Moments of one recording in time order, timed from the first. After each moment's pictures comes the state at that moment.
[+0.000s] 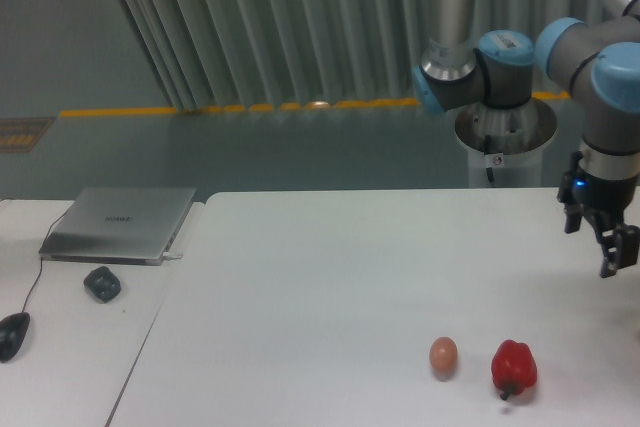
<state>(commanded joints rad) 2.45 -1.81 -1.51 -1.36 1.50 1.54</state>
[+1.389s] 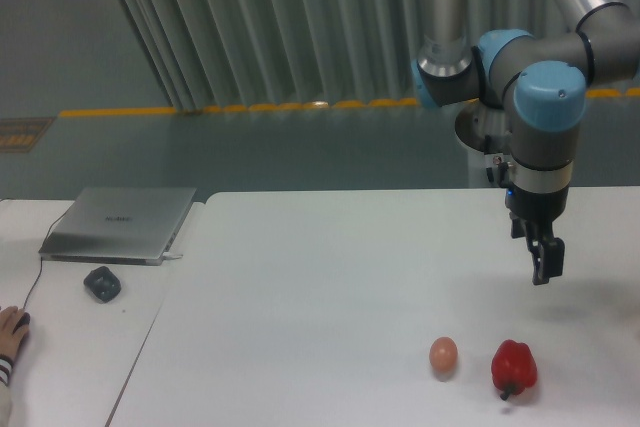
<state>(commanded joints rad) 2.38 -1.83 -1.52 -1.35 1.52 1.55</state>
